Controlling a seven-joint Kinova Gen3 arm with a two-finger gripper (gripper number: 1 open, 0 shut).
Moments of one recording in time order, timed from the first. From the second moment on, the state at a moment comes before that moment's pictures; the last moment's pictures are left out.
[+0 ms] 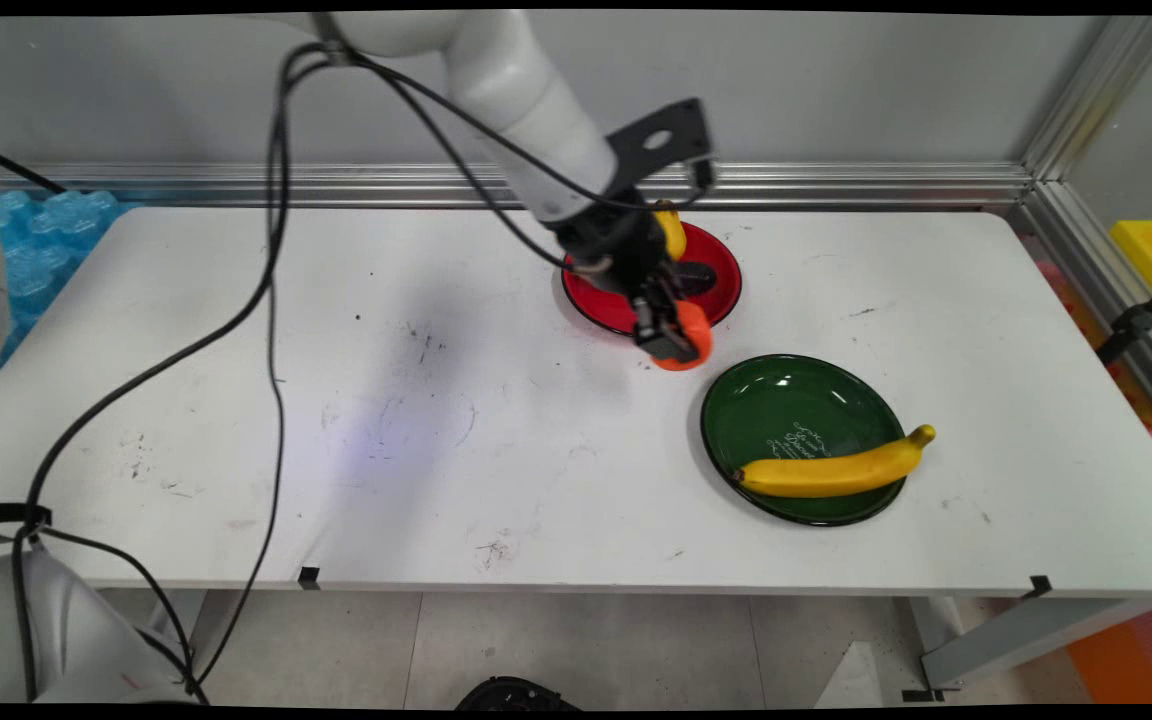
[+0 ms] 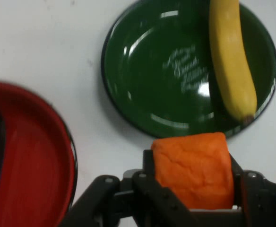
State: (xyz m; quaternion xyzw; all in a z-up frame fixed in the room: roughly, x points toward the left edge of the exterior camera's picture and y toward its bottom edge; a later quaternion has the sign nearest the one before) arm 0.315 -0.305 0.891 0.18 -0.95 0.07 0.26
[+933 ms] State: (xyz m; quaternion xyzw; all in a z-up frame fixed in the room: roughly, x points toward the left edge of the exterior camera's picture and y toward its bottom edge) arm 0.354 -0.302 0.838 0.20 -0.95 0.06 0.24
